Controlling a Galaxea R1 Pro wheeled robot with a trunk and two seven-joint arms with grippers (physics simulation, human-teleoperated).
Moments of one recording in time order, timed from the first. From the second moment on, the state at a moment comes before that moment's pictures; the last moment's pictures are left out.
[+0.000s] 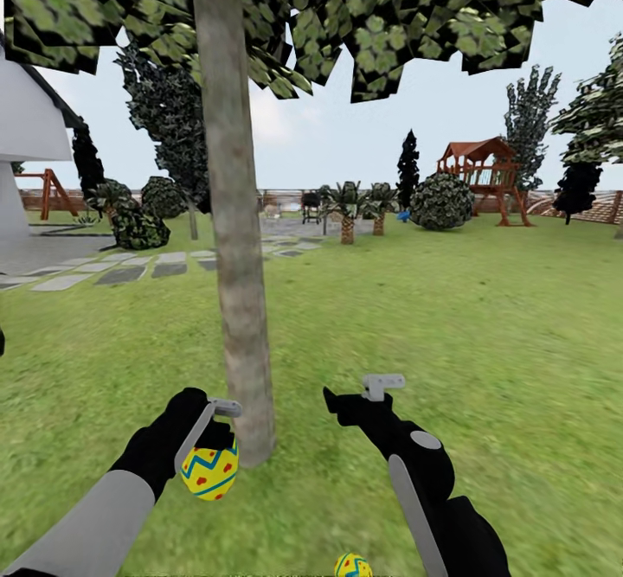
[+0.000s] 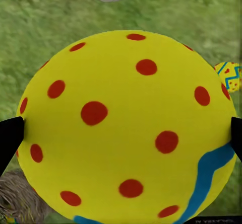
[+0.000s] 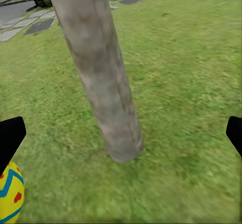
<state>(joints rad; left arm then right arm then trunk) -0.69 0.05 -0.21 -0.78 0.13 1.04 0.08 -0.27 0.14 0.22 -1.59 -0.17 0.63 -0.05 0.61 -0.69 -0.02</state>
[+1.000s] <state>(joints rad) -0.69 0.04 -0.21 -0.78 0.13 1.04 0.08 -0.27 0.14 0.22 -1.59 -0.17 0.62 -0.05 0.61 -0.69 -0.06</state>
